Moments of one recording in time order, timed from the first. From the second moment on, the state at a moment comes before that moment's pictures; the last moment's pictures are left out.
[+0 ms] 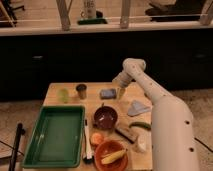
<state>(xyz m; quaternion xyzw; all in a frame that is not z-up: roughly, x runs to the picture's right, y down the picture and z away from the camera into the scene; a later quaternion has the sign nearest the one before) 0.084 0.015 0.977 -0.26 -0.20 -0.02 0.94</state>
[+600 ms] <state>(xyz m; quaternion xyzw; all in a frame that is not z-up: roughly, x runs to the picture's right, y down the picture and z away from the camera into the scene) 0.063 0.023 0.983 -0.28 -0.22 -0.05 0.93</state>
